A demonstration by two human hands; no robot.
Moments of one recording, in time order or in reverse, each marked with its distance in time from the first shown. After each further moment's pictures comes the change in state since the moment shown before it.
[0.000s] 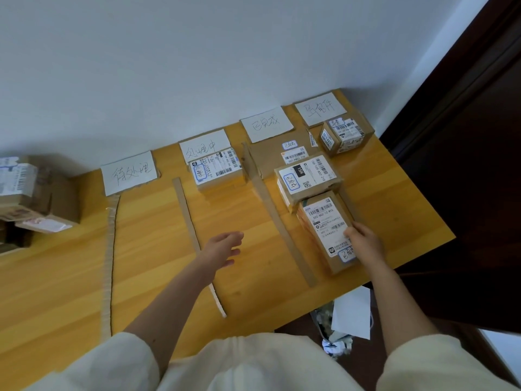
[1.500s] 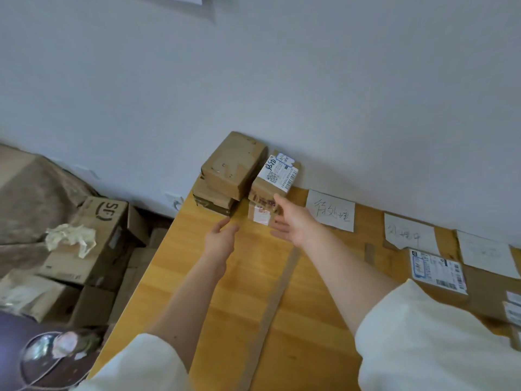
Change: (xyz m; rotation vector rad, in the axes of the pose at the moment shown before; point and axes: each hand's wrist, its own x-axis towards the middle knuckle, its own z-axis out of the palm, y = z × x) left_hand -0.036 -0.108 -0.393 -0.824 0.685 0.042; right_hand -0.225 -0.246 0.540 -0.199 -0.755 -0.011
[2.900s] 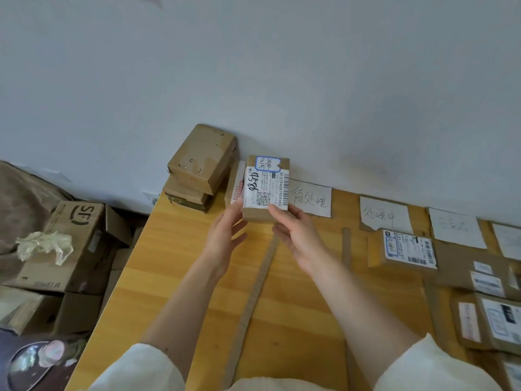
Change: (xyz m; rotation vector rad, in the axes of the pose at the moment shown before) left_hand -0.035 0.005 0.044 -0.073 -0.365 0.169; right_hand -0.030 0.043 -0.062 0.259 -0.115 -0.275
